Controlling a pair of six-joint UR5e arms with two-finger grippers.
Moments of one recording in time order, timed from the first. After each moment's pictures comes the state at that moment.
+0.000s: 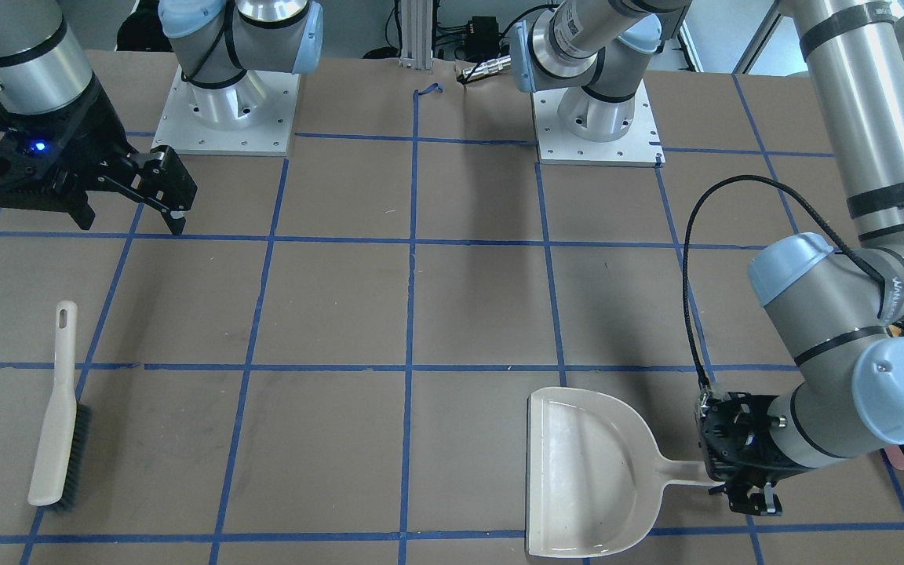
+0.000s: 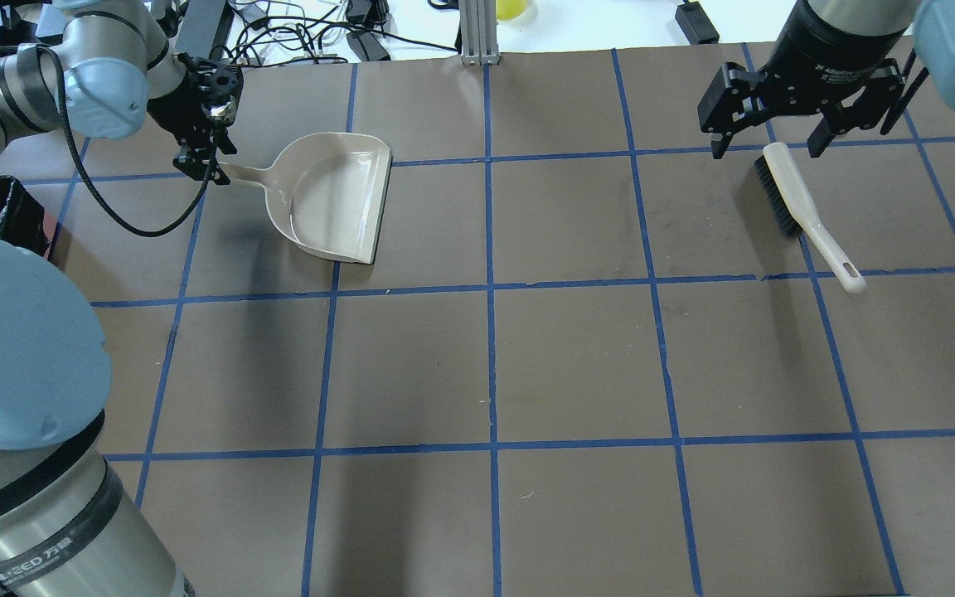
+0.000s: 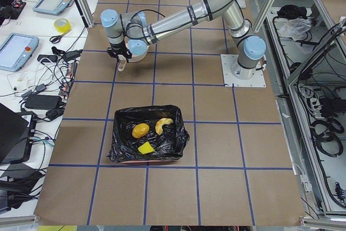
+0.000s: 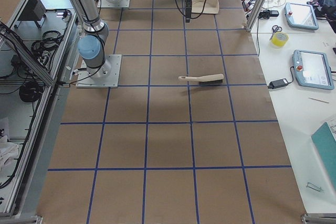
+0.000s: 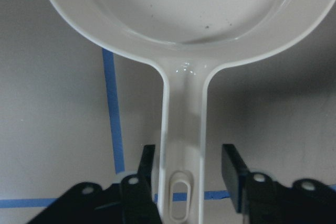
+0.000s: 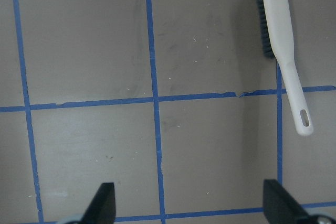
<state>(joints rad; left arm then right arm) -1.35 -2.18 -1.32 -1.21 1.53 1.80 1.50 -1.54 1.54 -1.62 -1.58 -0.02</state>
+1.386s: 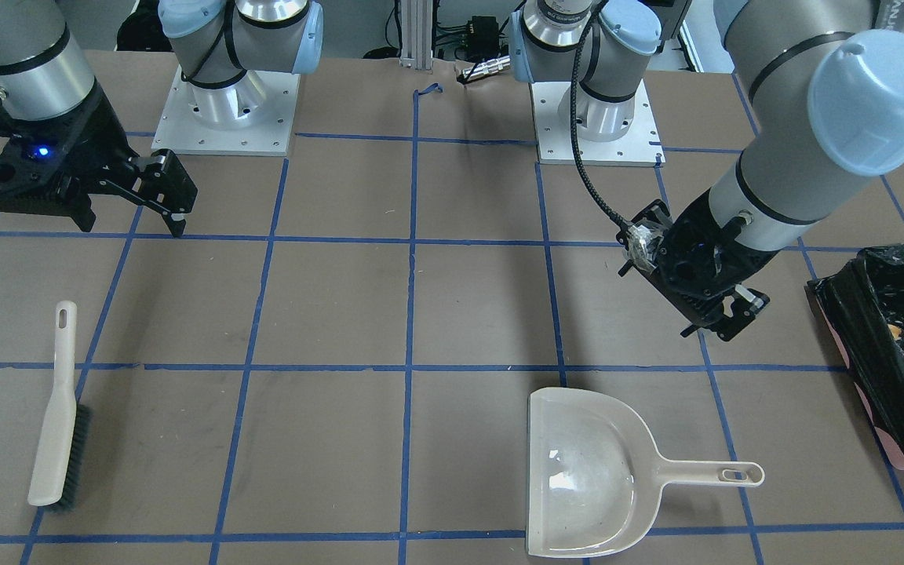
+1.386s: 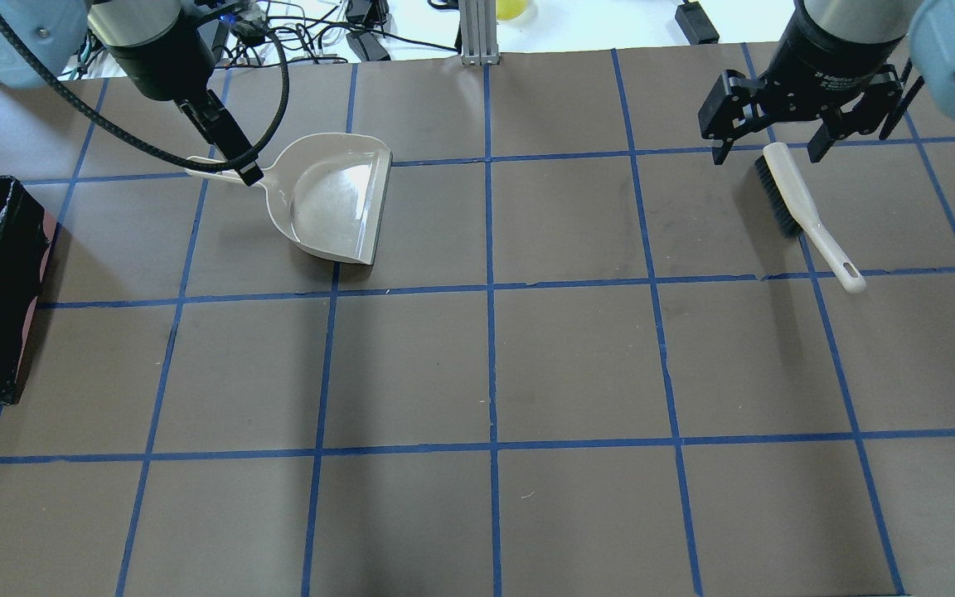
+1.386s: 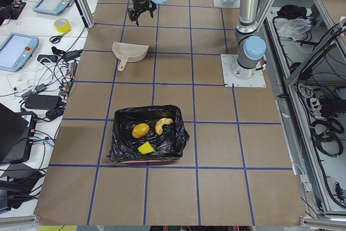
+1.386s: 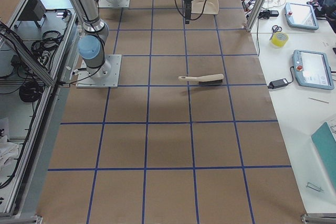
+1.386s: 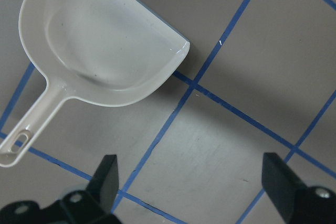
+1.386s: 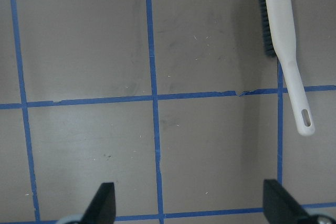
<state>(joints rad) -1.50 -1.79 -1.39 -1.59 1.52 0.86 1.50 -1.54 1.55 -1.63 -1.59 -0.02</state>
